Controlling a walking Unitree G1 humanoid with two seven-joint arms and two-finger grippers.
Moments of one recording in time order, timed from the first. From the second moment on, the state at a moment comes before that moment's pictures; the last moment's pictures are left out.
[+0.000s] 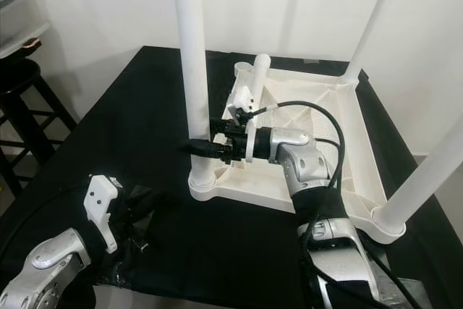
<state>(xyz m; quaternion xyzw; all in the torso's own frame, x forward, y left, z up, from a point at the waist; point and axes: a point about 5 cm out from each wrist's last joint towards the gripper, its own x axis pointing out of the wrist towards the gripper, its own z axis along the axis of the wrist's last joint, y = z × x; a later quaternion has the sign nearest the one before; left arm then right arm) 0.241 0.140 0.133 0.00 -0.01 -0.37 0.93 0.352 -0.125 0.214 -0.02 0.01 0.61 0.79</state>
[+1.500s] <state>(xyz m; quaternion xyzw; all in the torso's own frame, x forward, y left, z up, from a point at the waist) 0.246 0.140 0.133 -0.01 -0.02 -0.37 0.93 0.309 -0.090 0.194 -0.03 0.01 0.53 0.85</state>
